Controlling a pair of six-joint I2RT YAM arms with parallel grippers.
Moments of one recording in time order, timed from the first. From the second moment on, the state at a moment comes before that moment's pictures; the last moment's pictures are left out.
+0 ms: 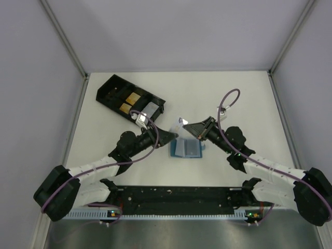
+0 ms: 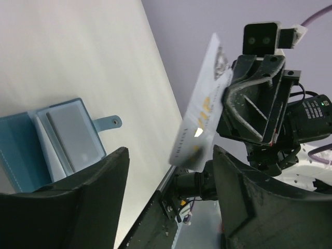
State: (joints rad) left arm -0.68 1.12 0.32 0.76 0.29 -1.10; right arm 0.70 1.04 0.40 0.69 -0.14 1.07
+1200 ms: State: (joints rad) left arm -0.54 1.08 0.89 -0.20 0.87 -0.23; right arm 0.54 1.04 0.85 -0.07 -0.82 0.28
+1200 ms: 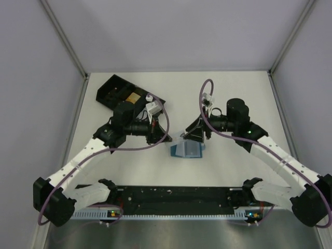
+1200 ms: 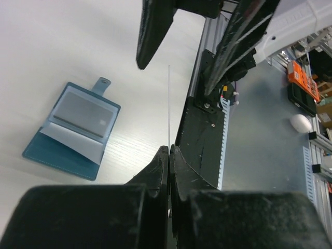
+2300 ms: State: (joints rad) left arm -0.55 0.69 0.46 0.16 0.36 -0.74; right arm 0.69 1.06 0.53 0.57 -0.43 0.88
